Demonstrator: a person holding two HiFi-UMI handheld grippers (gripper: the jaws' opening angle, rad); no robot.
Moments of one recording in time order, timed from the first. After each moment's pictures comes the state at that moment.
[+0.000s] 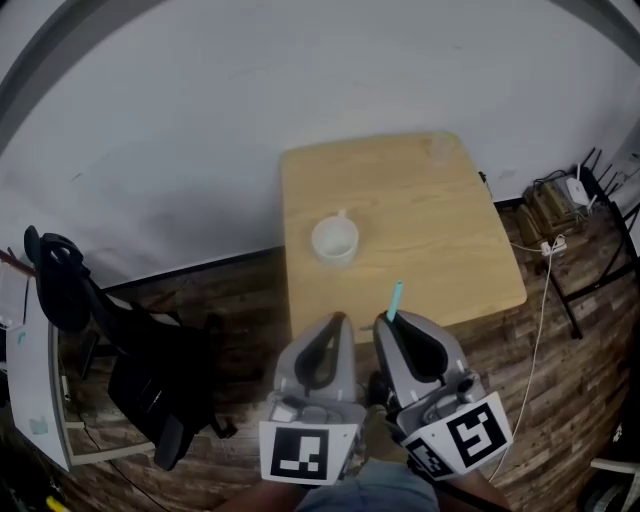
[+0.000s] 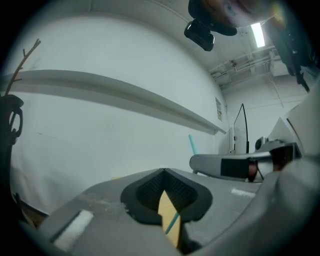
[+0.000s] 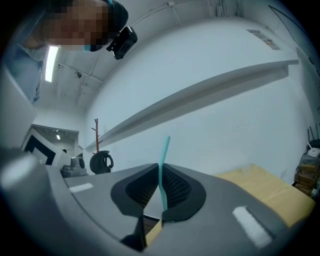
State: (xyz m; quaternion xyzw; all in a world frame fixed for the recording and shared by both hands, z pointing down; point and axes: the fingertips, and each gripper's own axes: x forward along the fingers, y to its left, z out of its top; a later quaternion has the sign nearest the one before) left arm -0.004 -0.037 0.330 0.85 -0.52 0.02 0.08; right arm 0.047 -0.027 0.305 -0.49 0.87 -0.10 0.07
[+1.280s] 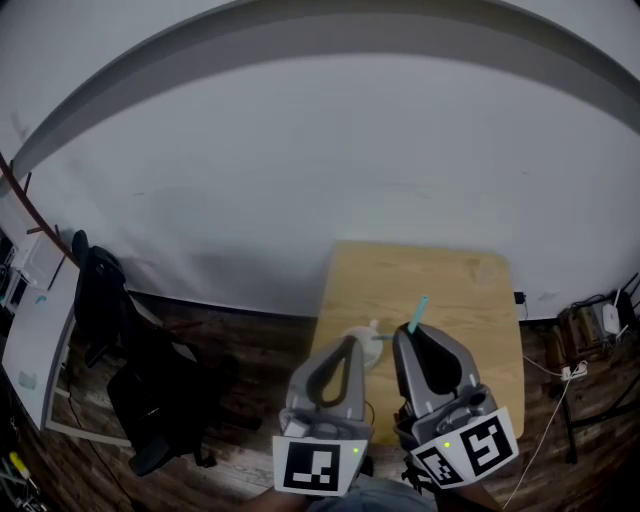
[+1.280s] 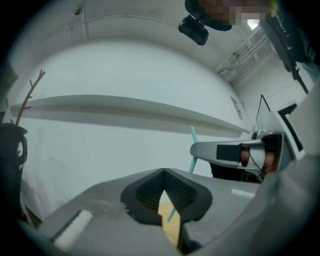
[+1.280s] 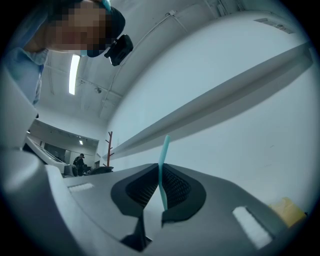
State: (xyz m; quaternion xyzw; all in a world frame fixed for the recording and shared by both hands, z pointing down) left arm -0.007 -0.156 0.259 0.78 -0.63 -0.02 -0.01; right arm 0.056 -0.163 0.217 -0.38 0.92 -0.01 0.14
